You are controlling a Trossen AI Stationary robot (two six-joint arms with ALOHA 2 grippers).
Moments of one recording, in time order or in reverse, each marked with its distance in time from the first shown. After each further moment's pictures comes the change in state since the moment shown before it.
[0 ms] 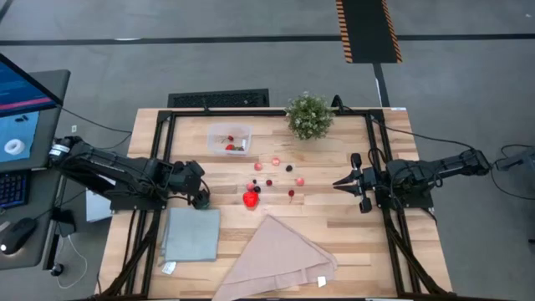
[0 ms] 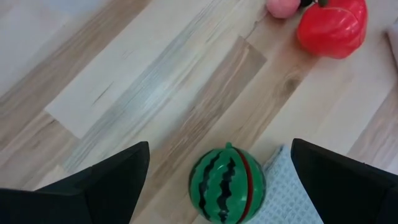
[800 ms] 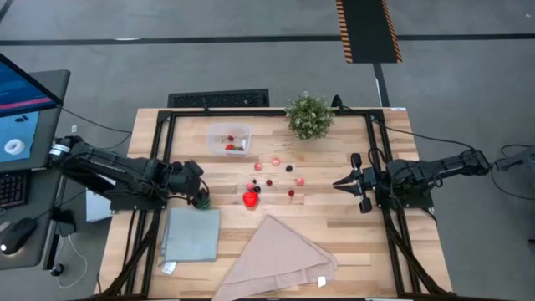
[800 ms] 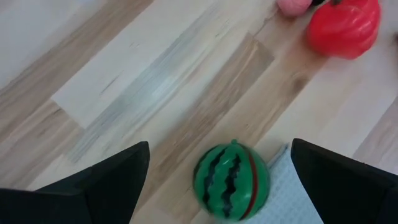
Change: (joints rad) left arm -0.010 0.000 0.000 -0.048 -0.005 -0.044; right arm 0.000 0.000 0.000 0.000 0.000 0.000
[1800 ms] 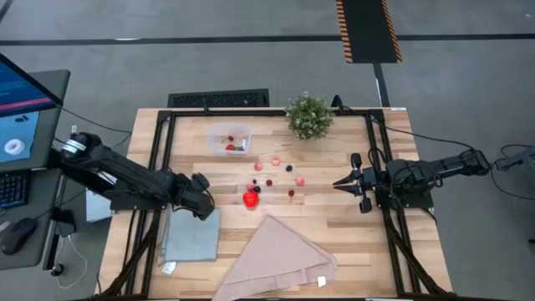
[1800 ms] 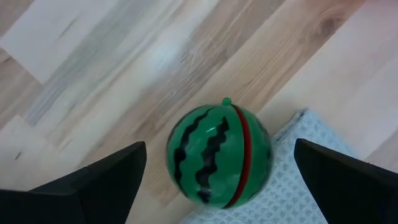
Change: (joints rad) left arm -0.121 0.263 -0.001 0.084 0.038 -0.154; right arm 0.000 0.000 0.000 0.000 0.000 0.000
